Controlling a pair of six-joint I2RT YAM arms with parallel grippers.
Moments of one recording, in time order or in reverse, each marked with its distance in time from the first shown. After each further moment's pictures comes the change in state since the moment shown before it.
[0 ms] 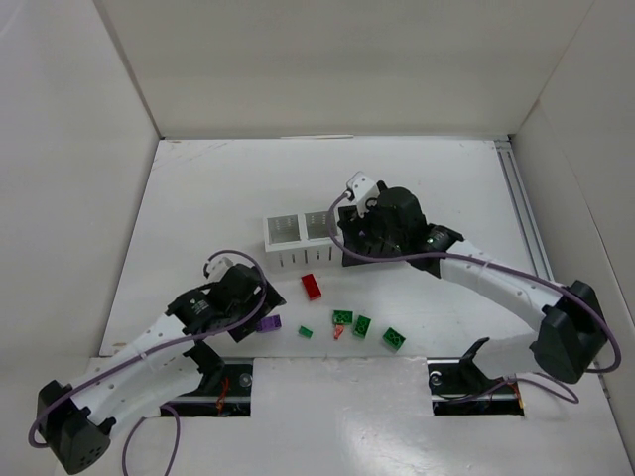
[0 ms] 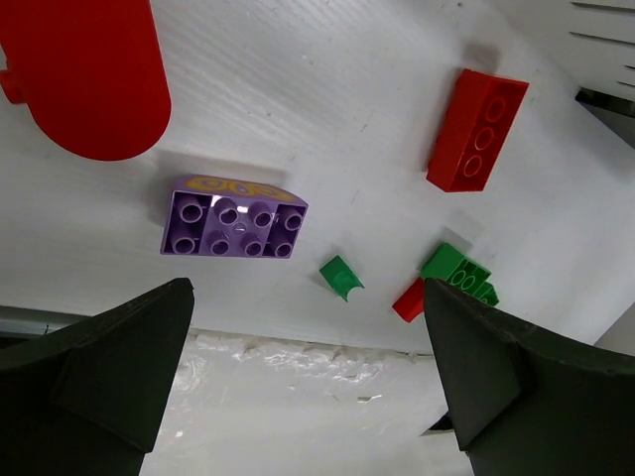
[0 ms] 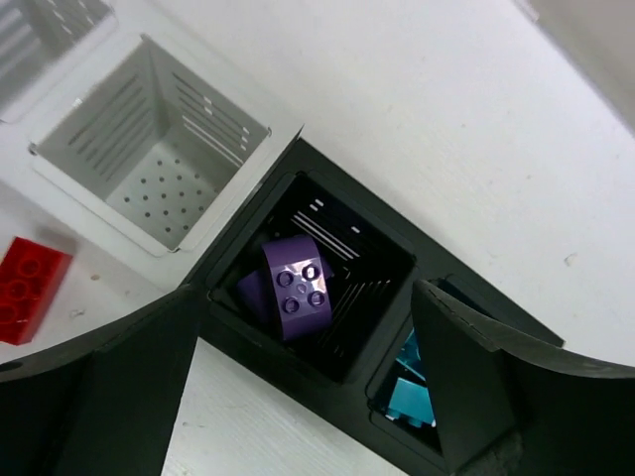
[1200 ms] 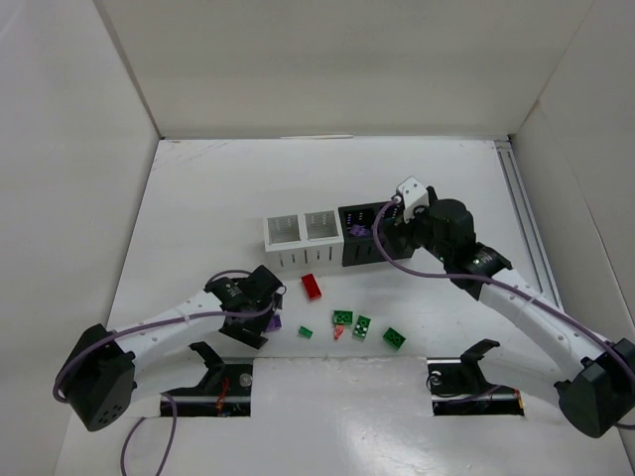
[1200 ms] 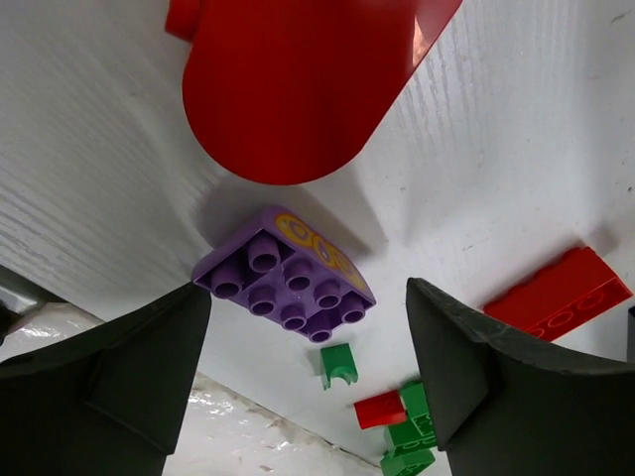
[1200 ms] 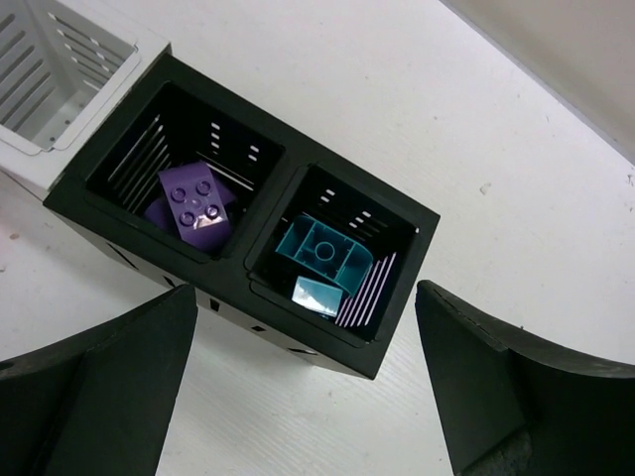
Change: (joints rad) left arm -0.032 0.330 -0.031 0.026 -0.015 -0.549; right arm -0.189 -0.334 -0.214 -0.003 -0.072 -0.033
